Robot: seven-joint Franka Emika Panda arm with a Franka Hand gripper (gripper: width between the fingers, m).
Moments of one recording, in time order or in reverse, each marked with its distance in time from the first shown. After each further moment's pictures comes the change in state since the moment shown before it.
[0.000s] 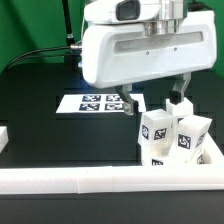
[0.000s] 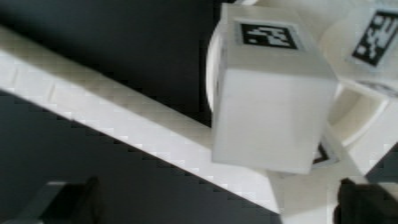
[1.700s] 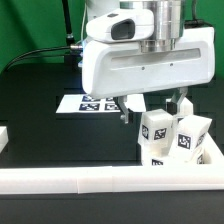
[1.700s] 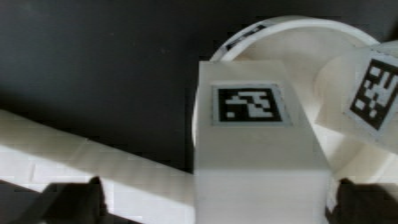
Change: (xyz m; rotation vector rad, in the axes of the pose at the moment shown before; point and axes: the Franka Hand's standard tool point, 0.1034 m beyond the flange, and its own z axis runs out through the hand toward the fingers) arm -0.023 -0.006 0.023 -0.022 -0.049 0.168
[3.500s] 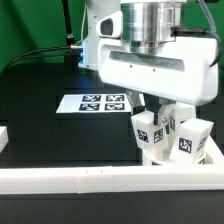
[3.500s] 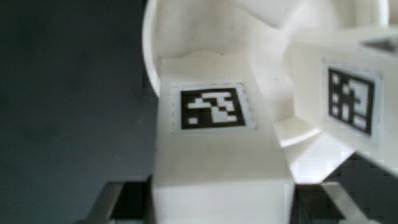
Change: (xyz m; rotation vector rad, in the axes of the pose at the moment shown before) arm 0.002 0.004 0.003 -0.013 0.046 1.329
